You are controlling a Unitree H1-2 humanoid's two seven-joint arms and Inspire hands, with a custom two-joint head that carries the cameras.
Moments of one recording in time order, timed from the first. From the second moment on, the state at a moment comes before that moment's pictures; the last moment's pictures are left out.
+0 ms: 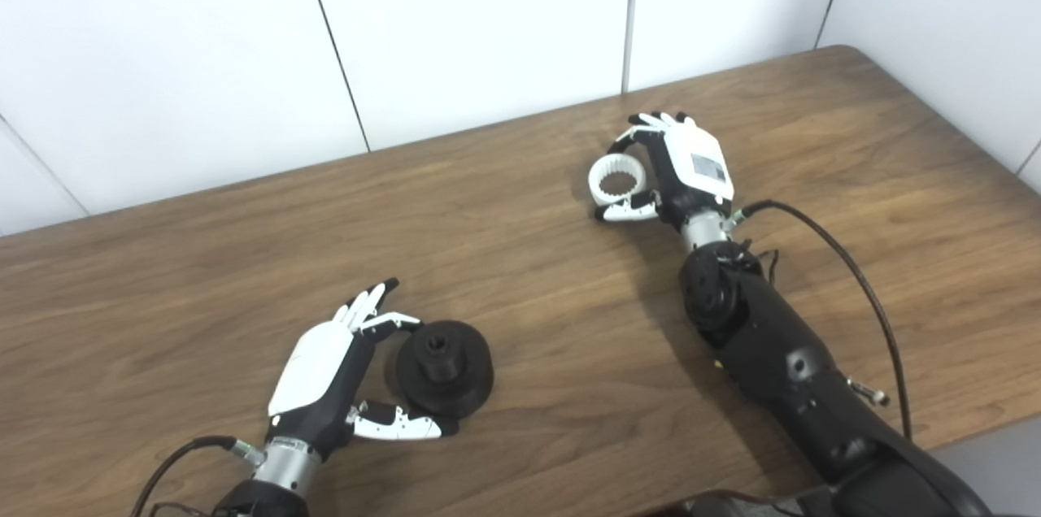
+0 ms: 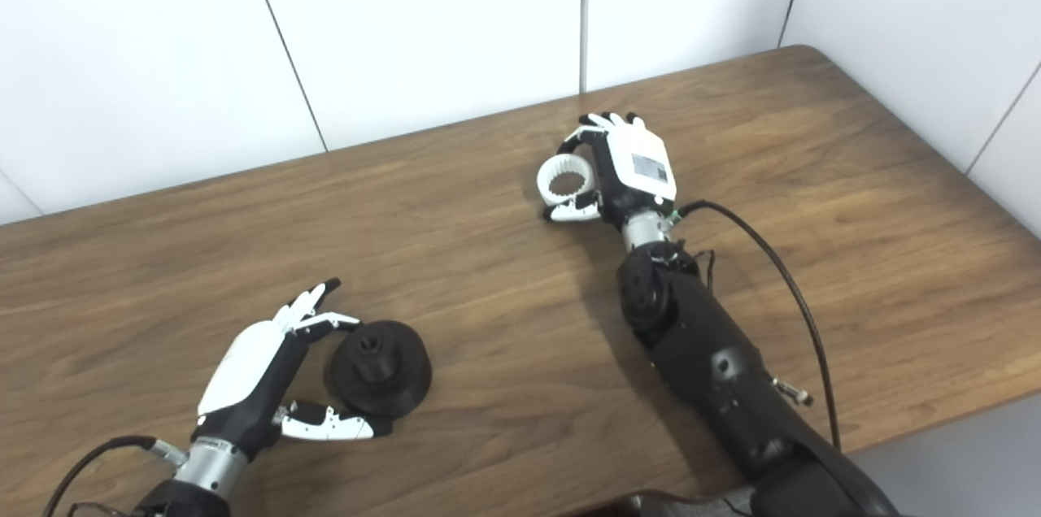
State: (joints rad) left arm -0.10 0.25 -0.34 -0.13 0.67 0.02 -0.17; right arm -0.39 -0.30 0.16 0.28 -0.68 0.19 -0.36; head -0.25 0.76
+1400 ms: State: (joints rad) left arm -0.11 0.23 -0.35 -0.13 0.71 0.06 -0.18; right arm -0.10 -0.16 0.21 -0.42 -0.68 0.17 -0.09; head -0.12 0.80
